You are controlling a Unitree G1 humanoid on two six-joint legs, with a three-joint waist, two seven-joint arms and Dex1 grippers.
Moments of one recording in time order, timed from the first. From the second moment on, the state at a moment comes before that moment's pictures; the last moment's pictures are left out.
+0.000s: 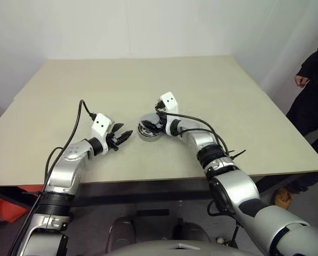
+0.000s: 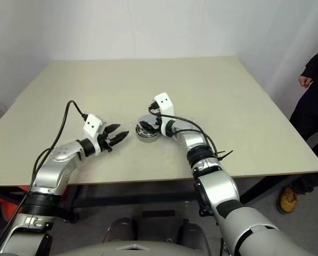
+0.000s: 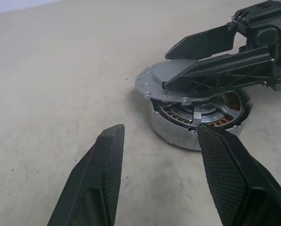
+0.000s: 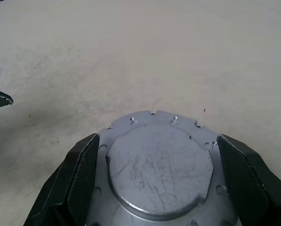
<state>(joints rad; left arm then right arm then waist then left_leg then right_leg) -0.27 0.41 0.01 0.04 -0.25 0.31 -0.67 -0.89 -0.04 0.09 0.94 0.11 0.16 0.59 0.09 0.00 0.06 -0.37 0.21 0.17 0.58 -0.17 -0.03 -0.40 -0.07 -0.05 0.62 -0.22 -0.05</state>
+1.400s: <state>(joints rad) -0.23 0.46 0.07 0.02 -0.35 0.47 -0.72 -0.79 -0.12 0.12 0.74 0.10 0.25 0.80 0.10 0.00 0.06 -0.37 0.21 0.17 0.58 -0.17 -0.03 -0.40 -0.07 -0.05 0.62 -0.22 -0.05</state>
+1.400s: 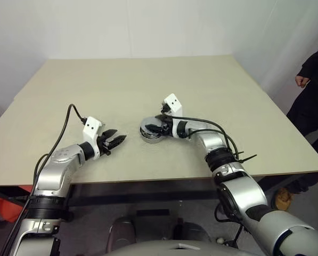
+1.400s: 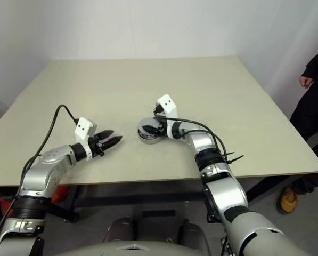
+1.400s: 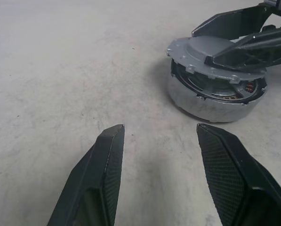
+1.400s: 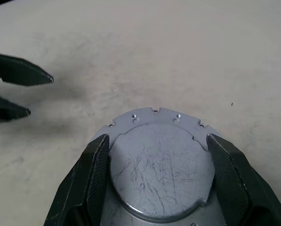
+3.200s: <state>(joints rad) -0.23 0.46 0.07 0.02 -0.34 0.46 -0.71 -0.79 -0.21 0.14 0.90 0.07 -0.06 1.08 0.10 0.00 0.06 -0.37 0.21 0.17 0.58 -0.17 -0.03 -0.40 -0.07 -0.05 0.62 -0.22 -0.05</state>
